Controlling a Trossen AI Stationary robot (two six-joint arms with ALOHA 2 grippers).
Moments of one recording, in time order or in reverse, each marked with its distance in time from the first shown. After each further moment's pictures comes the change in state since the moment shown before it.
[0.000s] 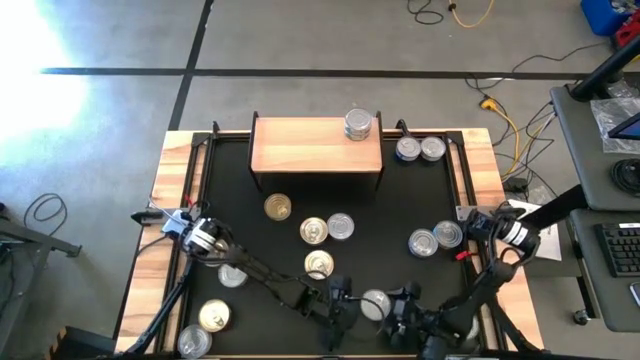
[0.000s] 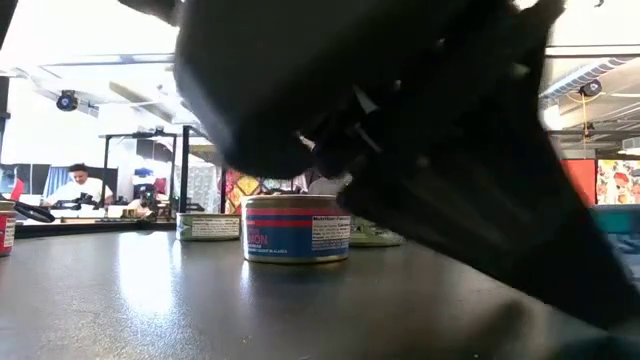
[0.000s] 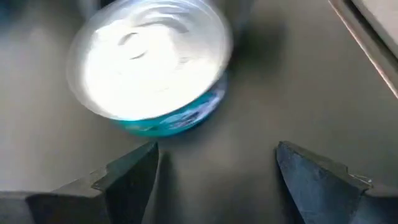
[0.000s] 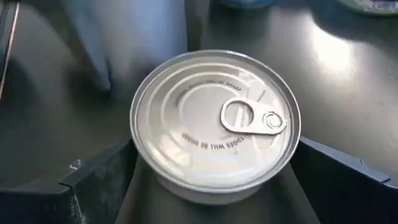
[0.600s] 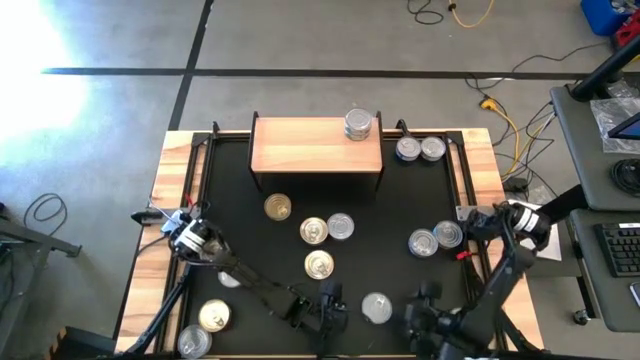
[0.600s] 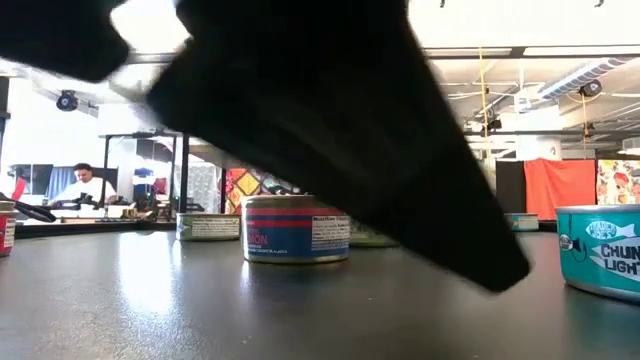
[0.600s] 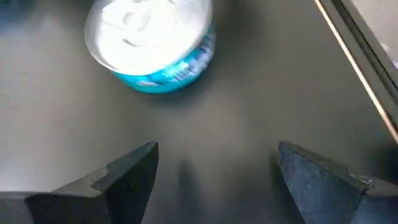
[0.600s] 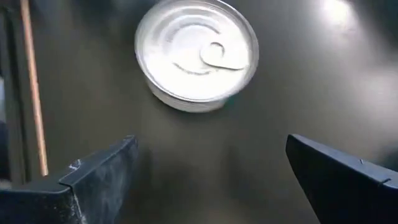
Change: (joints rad) left arm -0.061 -0.067 0.006 -0.171 -0.094 -0.029; right arm 0.063 -0.125 0.188 -0.541 -0.310 0.065
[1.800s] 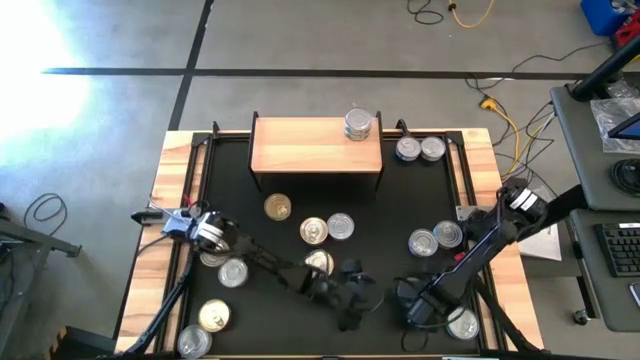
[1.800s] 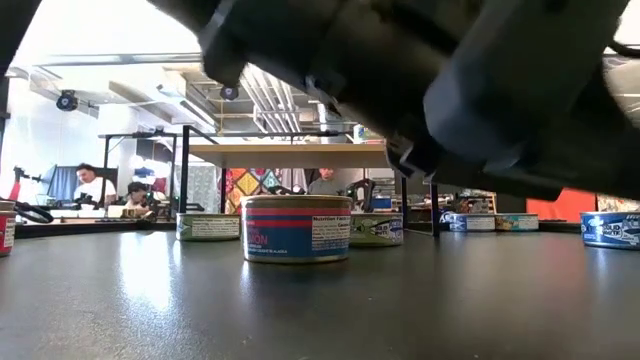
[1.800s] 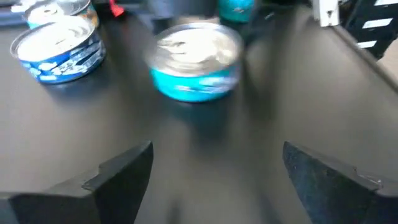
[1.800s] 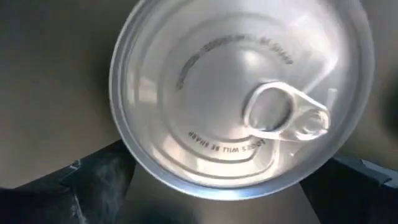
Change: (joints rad) left arm 0.170 0.075 -0.088 0.546 0.053 0.072; right arm -0.258 -0.114 -0.199 0.006 -0.655 -0.298
